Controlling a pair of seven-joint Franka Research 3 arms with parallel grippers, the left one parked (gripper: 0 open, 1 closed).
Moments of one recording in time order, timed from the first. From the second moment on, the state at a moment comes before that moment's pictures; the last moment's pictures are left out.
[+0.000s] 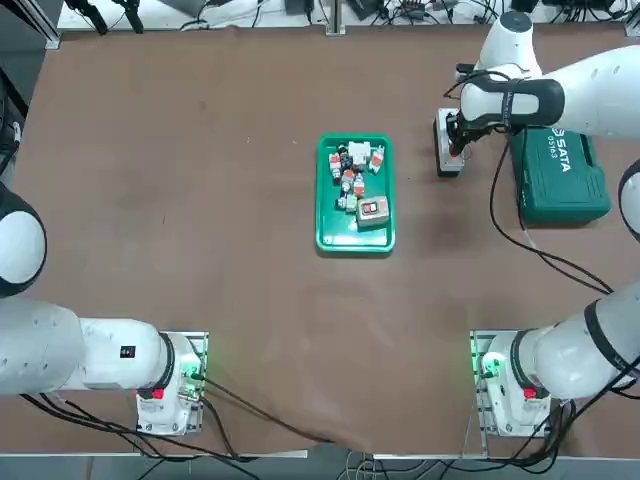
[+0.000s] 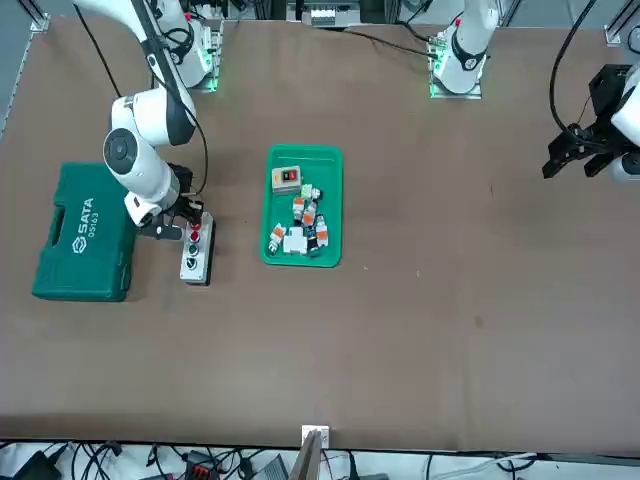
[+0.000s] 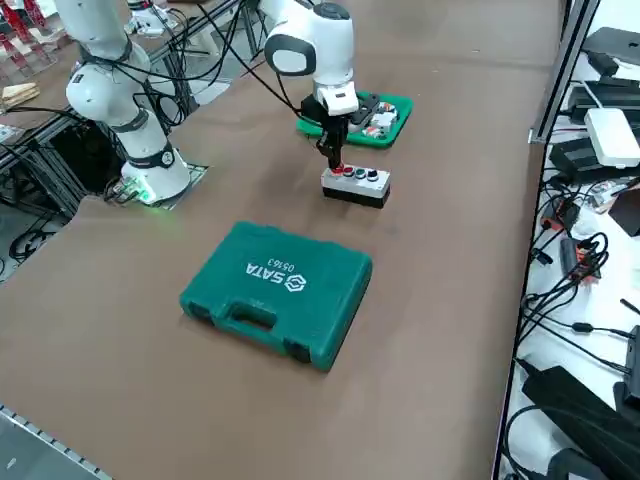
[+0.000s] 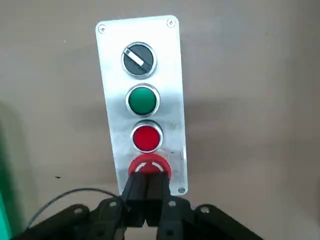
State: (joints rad) arm 0.25 0.21 -0.02 -2.22 0.03 2.37 0.32
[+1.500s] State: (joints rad) arm 0.26 0.12 -0.02 -2.17 0.03 2.24 0.35
